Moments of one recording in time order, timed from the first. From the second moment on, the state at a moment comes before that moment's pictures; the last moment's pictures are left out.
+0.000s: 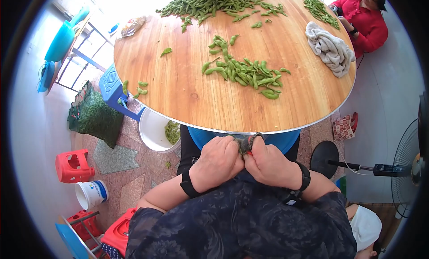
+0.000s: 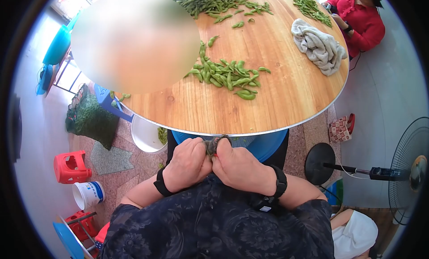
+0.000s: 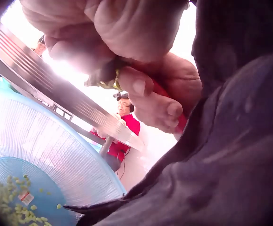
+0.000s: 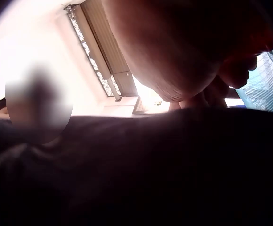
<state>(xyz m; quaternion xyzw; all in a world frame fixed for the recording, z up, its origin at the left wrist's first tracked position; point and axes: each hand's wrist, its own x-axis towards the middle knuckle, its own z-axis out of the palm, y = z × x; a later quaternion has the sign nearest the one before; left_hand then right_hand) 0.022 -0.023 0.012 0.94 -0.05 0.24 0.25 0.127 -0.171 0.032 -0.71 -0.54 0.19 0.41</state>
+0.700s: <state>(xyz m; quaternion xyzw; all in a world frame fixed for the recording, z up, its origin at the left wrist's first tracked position) 0.023 -0.009 0.005 0.59 0.10 -0.14 0.79 0.160 -0.165 0.041 -0.52 -0.19 0.66 0.51</state>
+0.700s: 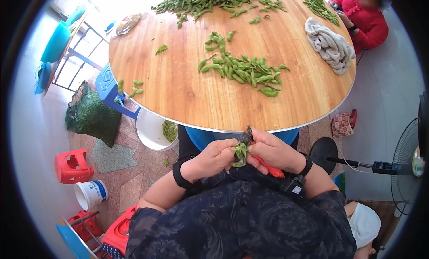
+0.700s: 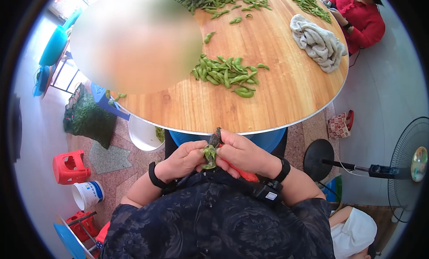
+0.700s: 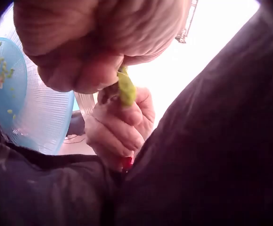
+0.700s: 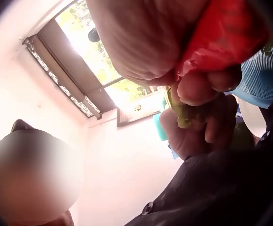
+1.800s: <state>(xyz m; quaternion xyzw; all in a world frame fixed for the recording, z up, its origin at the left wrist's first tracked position) -0.073 0.107 -0.052 0.75 0.38 0.16 0.52 0.155 -0.188 0.030 -0.77 -0.59 0.08 0.25</state>
